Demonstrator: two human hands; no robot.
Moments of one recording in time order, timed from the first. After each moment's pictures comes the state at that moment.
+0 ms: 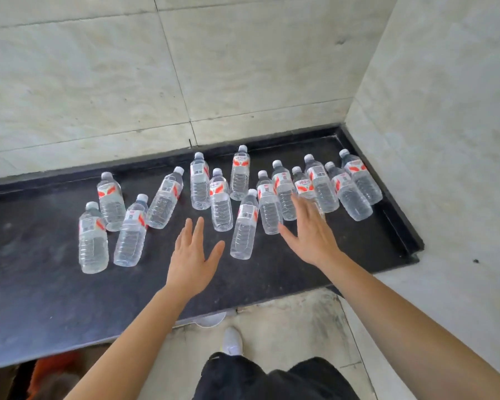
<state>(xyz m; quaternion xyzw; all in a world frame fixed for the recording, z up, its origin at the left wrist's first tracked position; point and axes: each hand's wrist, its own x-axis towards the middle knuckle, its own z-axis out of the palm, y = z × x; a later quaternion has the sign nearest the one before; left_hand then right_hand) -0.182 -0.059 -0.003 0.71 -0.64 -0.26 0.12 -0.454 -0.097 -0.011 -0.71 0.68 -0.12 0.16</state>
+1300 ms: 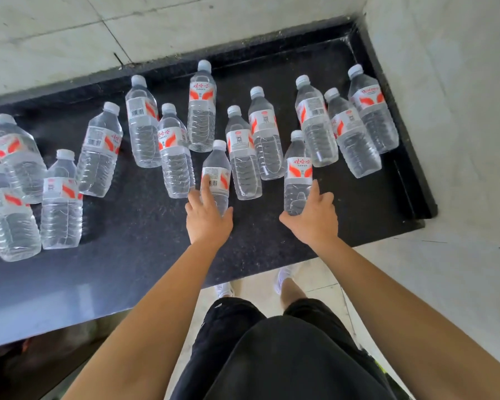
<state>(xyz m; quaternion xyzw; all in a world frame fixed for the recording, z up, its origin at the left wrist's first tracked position) -0.297 -0.153 -0.136 0.77 -0.57 -0.28 0.02 -0.512 -0.133 -0.127 -0.48 0.83 0.02 0.30</state>
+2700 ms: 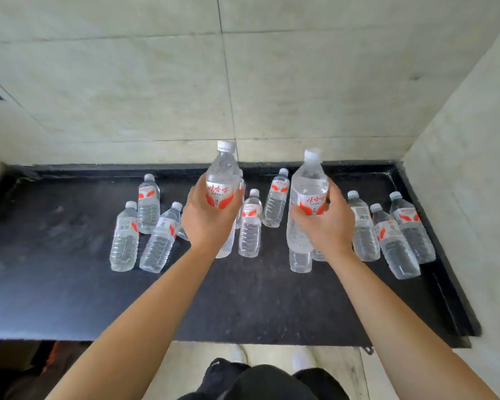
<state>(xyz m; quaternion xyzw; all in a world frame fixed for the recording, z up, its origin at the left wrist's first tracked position) -0.196 -0.178 0.069 0.77 -0.45 -0.14 0.43 -0.410 -0.203 0.052 -0.58 0.65 -0.40 0.28</state>
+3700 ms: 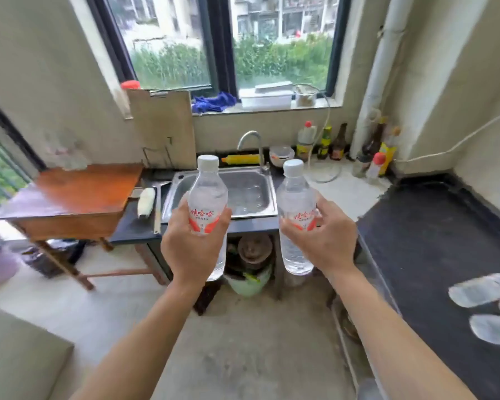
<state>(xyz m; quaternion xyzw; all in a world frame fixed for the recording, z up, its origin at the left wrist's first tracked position) -0.069 0.500 0.161 0.82 0.12 0.39 0.40 -0.030 0.279 0.150 -0.87 -0.05 -0.29 0.39</state>
